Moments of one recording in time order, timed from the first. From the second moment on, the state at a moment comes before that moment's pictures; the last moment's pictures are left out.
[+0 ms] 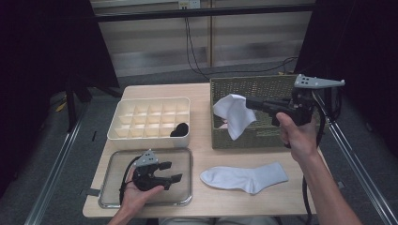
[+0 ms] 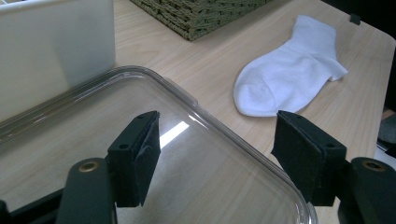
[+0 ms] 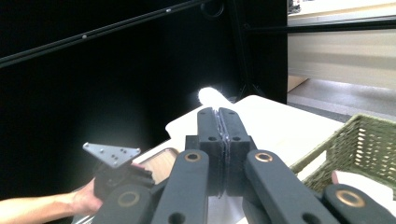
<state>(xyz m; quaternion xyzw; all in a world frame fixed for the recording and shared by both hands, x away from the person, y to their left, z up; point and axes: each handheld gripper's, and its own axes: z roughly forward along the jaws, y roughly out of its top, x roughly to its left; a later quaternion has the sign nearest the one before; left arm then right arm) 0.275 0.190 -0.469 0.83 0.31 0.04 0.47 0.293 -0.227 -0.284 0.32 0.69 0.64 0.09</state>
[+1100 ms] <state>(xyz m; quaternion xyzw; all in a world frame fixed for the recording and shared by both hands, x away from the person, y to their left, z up) 0.269 0.151 -0.449 0.84 0.26 0.05 0.48 0.248 -0.213 -0.378 0.36 0.72 0.59 0.01</state>
